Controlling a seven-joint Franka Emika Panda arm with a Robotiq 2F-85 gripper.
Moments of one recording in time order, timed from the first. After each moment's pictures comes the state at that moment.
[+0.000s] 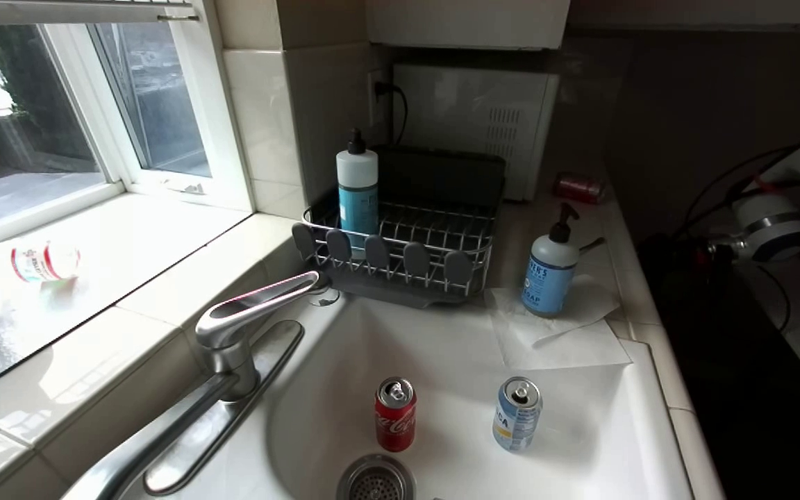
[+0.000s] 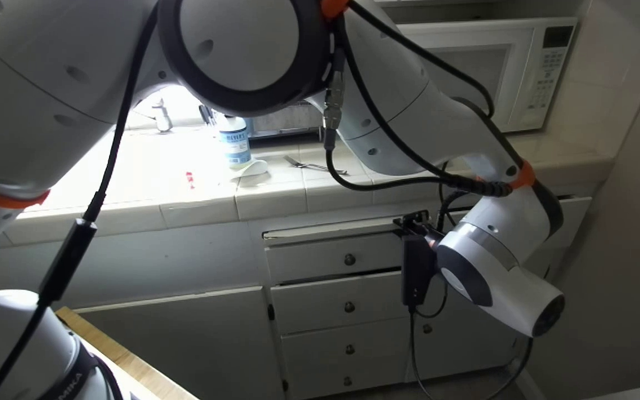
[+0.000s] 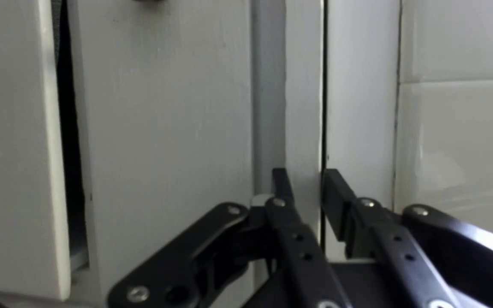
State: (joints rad) arm -0.64 0.94 -0.25 -1.61 1.46 1.53 -0.94
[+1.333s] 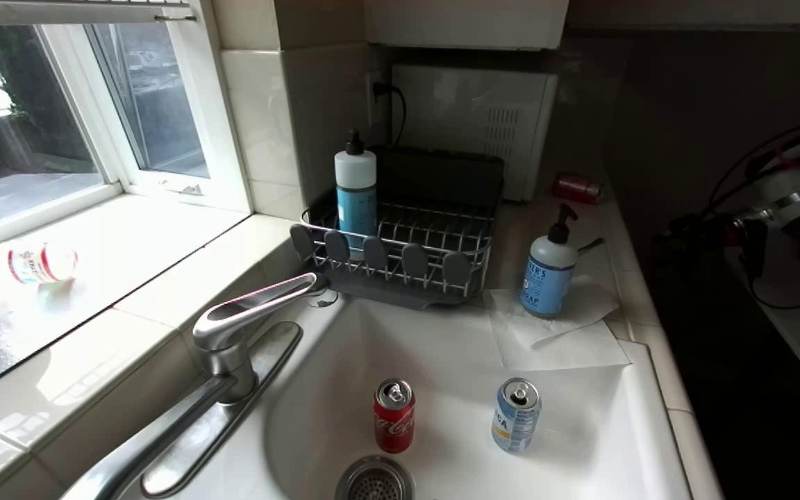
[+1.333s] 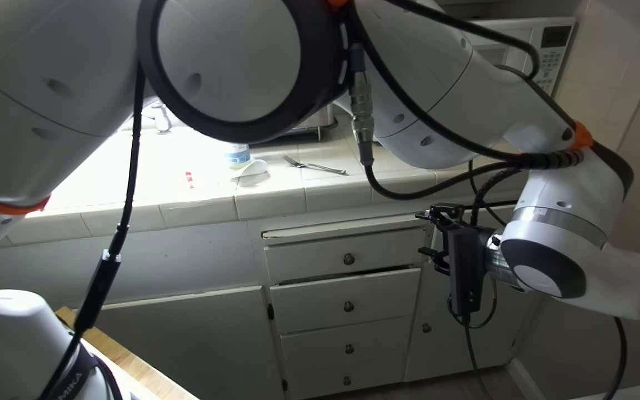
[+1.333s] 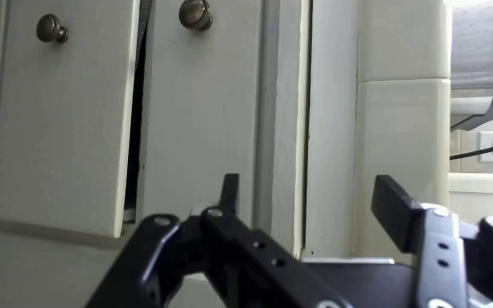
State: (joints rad) arm -0.78 0.96 -0.20 -1.39 1.15 1.45 -0.80
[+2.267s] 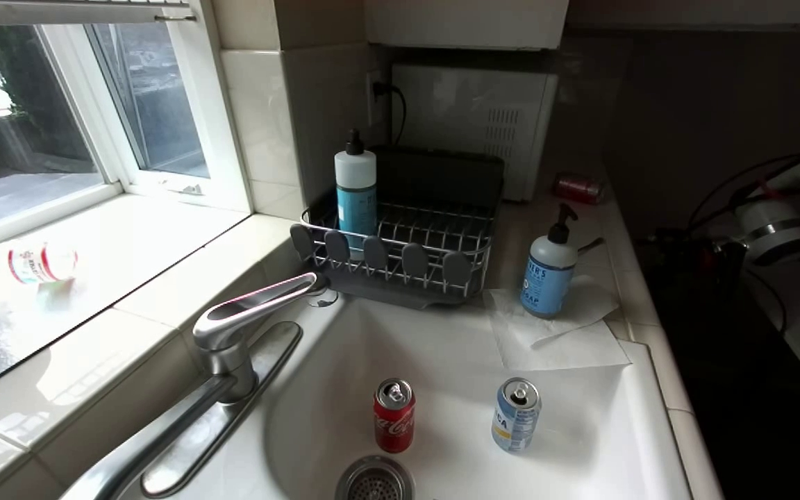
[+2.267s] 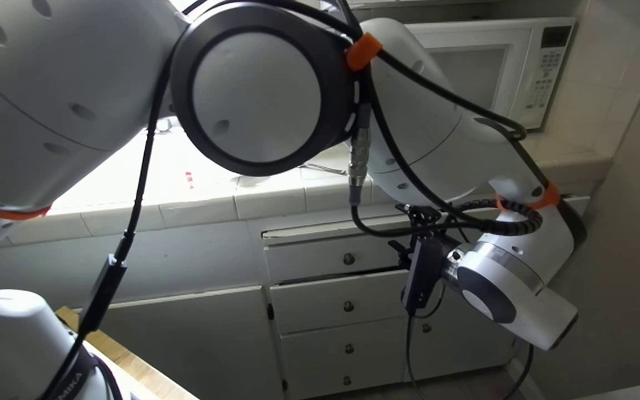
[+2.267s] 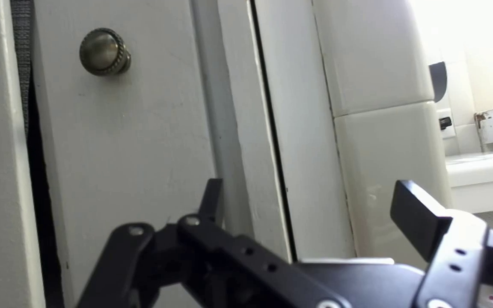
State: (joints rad) arm -0.80 1.02 -0.11 -1.49 1.31 1.37 -0.80
